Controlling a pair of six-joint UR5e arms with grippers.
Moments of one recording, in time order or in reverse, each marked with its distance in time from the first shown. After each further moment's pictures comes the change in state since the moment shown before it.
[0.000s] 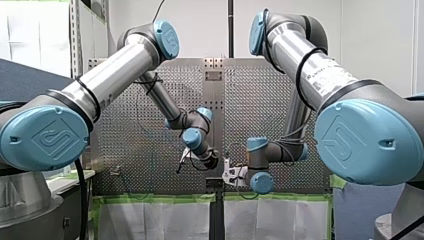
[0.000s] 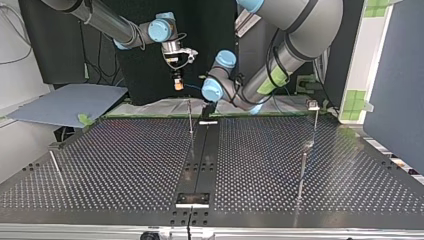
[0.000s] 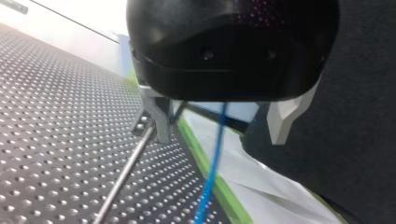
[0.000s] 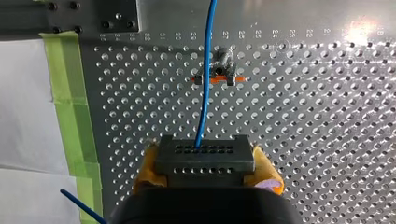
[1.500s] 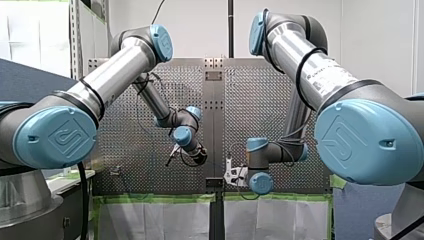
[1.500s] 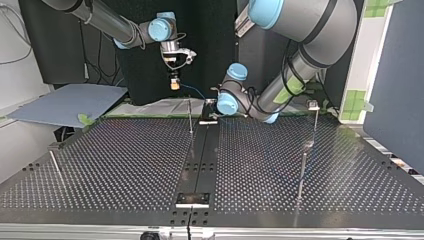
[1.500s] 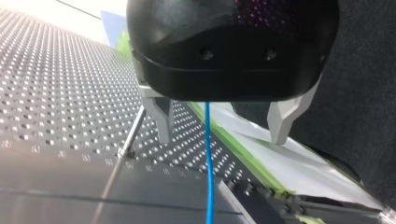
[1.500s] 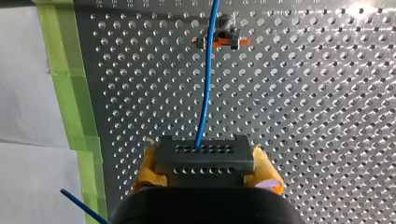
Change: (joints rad) left arm 0.106 0.002 0.034 -0.007 0.042 0.156; right arm 0.002 0.001 0.005 -0.005 0.074 0.001
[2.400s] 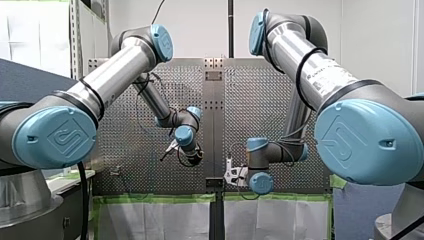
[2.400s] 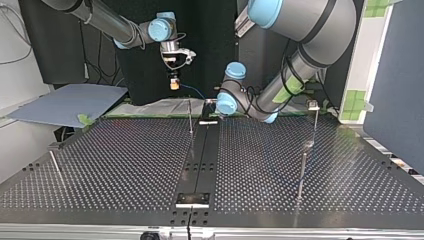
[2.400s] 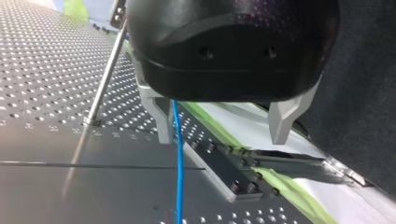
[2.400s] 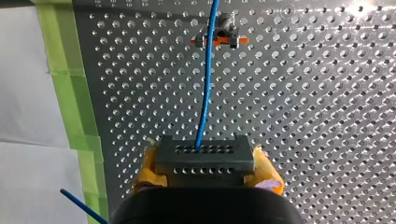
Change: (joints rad) left arm -0.005 -0.001 0.000 -0.035 -0.146 0.120; right arm -0.001 0.000 0.000 0.006 0.007 0.004
